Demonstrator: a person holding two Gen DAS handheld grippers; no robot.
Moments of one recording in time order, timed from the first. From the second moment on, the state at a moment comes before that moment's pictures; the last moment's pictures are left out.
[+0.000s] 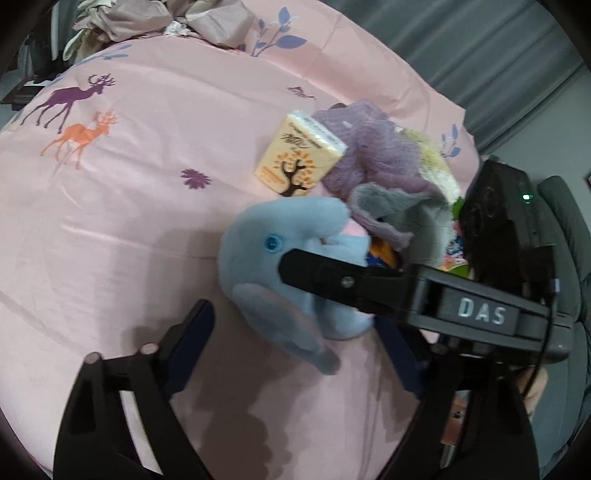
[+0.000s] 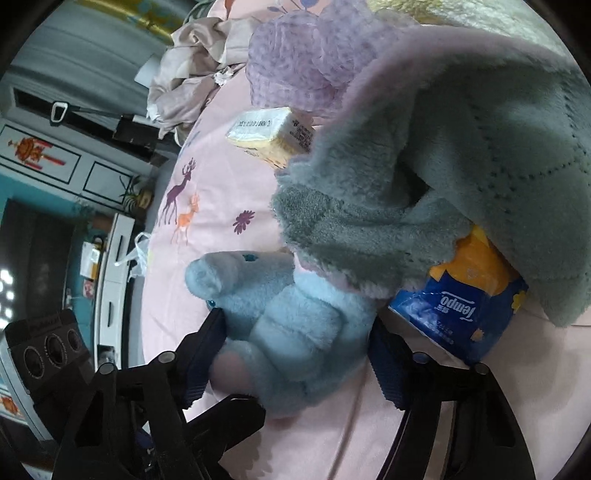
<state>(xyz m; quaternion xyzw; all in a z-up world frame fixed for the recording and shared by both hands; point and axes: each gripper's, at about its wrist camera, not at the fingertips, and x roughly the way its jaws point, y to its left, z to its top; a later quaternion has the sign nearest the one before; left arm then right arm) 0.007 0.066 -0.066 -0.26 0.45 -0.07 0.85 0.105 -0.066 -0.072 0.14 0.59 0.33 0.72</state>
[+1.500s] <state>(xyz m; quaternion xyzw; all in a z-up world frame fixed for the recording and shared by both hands) 0.008 -0.048 0.082 -0.13 0.32 -0.17 0.92 0.083 -0.169 0.090 0.12 0.40 0.32 0.85</state>
